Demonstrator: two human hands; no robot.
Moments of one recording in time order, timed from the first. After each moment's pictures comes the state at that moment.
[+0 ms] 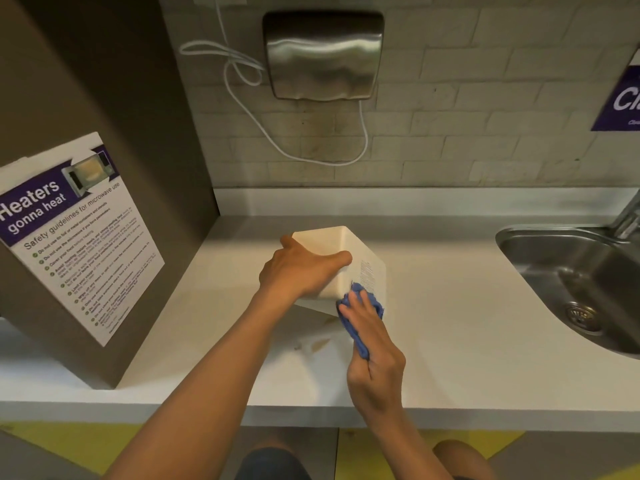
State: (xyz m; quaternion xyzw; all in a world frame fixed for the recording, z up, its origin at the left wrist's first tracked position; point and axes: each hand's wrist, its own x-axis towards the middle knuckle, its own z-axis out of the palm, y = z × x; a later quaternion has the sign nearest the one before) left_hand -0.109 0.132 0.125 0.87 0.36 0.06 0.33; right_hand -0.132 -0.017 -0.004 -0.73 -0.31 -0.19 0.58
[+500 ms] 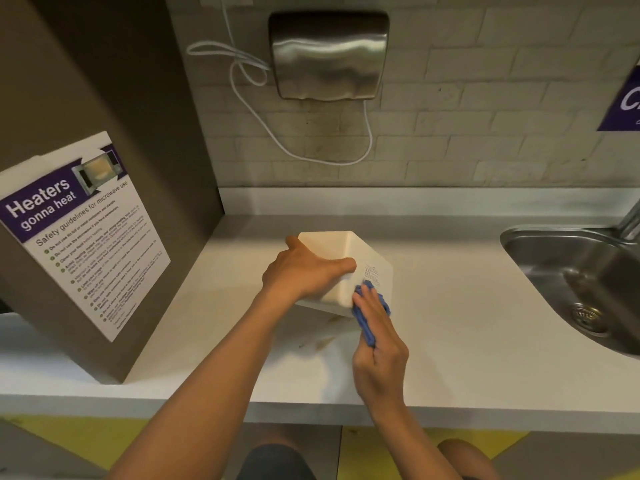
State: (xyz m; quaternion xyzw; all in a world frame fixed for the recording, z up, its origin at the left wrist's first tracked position) left_hand -0.115 0.133 0.125 0.88 0.34 0.05 0.33; right_hand -0.126 -0.013 -0.002 -0.75 -0.25 -0.18 0.58
